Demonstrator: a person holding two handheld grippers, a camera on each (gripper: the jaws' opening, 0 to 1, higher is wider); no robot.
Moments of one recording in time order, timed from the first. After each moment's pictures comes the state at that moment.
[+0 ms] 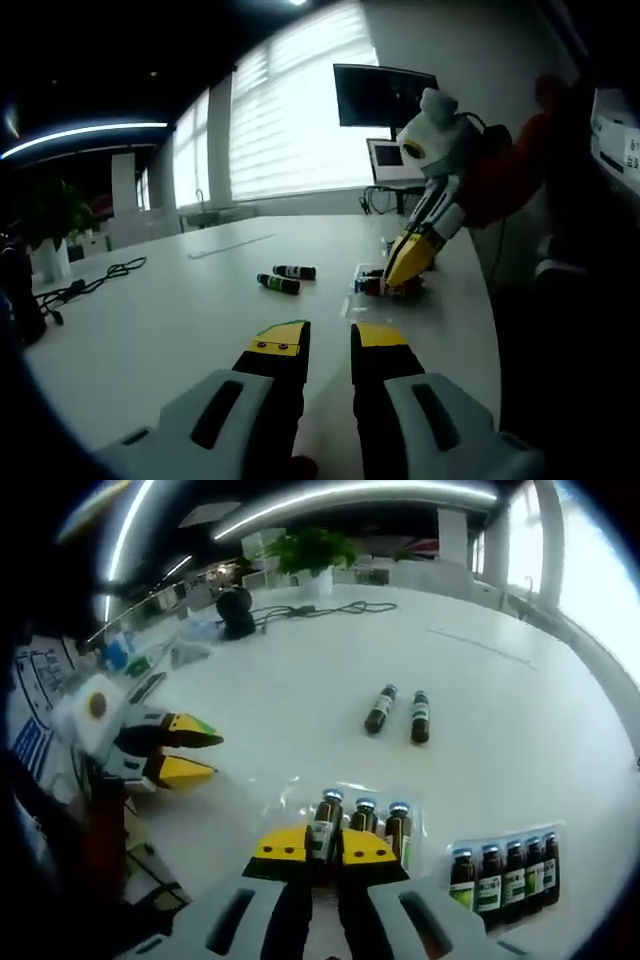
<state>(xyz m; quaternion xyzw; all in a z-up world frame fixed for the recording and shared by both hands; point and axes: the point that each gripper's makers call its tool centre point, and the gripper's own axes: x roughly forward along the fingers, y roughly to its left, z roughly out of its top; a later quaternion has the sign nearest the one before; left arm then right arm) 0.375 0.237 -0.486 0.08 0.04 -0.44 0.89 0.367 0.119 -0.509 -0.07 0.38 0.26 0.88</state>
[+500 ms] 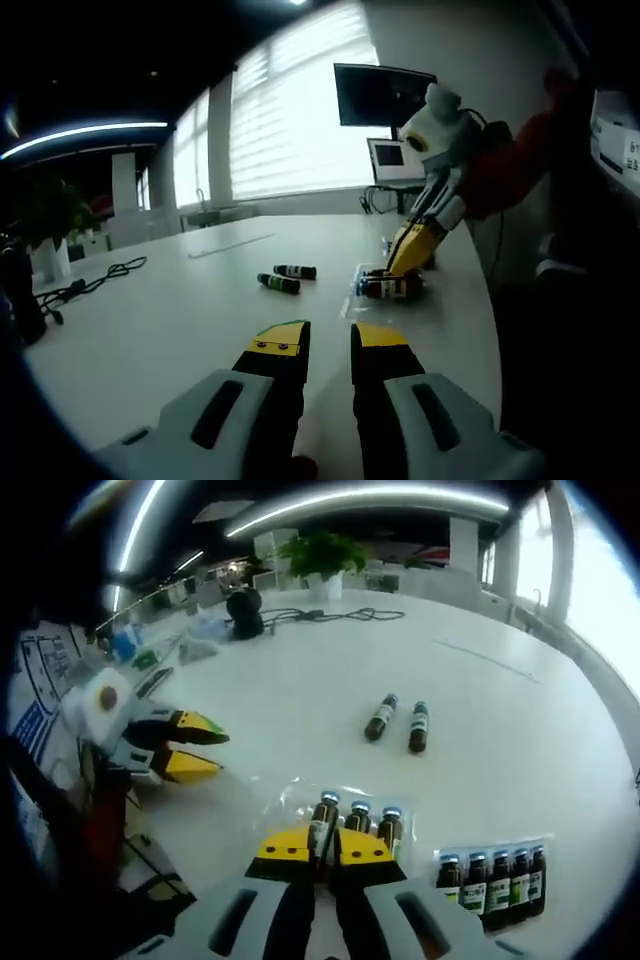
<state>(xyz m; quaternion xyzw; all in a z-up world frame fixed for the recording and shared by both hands) 0.375 0.236 -0.485 0.07 0.04 -0.44 0.89 0.366 0.115 -0.500 -0.10 0.38 0.28 0.88</state>
